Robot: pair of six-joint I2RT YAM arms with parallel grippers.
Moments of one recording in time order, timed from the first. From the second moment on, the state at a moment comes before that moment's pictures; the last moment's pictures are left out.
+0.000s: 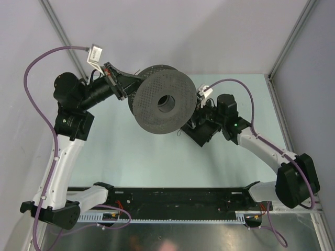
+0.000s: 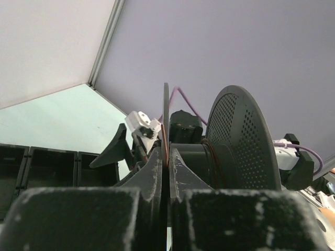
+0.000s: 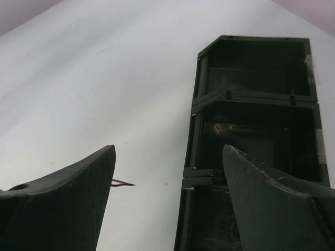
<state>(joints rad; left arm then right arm) -0.26 1.09 1.45 -0.11 0.76 -0.68 0.49 1.32 0.93 0.14 -0.43 -0.03</state>
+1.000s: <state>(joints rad) -0.27 1.09 1.44 -0.09 0.75 -0.68 0.57 1.44 0.92 0.25 -0.43 0.03</state>
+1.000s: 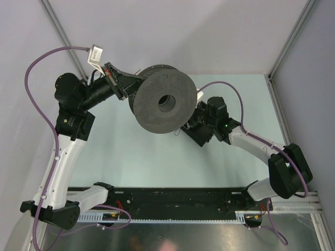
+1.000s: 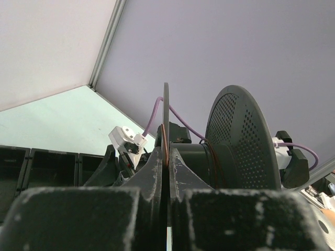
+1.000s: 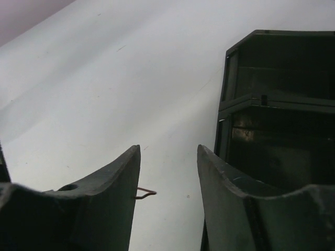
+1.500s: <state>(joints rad) -0.27 1.09 1.44 -0.09 0.74 -0.68 0.60 1.44 0.92 0.24 -0.46 0.02</state>
